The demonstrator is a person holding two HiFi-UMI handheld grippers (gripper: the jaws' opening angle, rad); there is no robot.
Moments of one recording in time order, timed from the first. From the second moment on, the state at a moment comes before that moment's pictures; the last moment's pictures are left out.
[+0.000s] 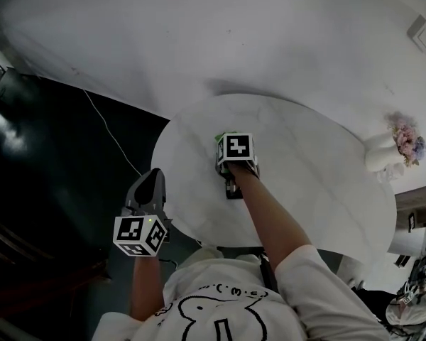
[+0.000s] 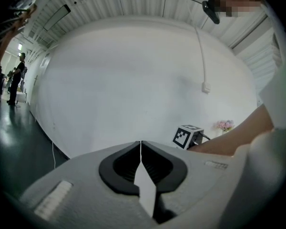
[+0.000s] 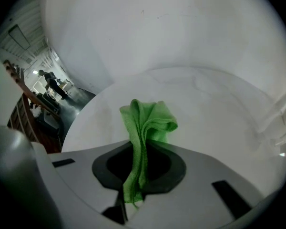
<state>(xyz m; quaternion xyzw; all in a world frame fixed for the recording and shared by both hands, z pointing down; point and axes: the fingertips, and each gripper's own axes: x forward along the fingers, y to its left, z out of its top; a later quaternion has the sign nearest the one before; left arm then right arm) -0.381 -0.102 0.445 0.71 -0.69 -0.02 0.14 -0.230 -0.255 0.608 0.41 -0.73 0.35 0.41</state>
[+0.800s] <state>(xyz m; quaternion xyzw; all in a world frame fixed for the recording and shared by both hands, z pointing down) -0.426 -0.063 0.459 0.66 -0.73 -0.02 0.15 -0.332 -0.231 0.609 0.34 -0.77 0.35 0.41</state>
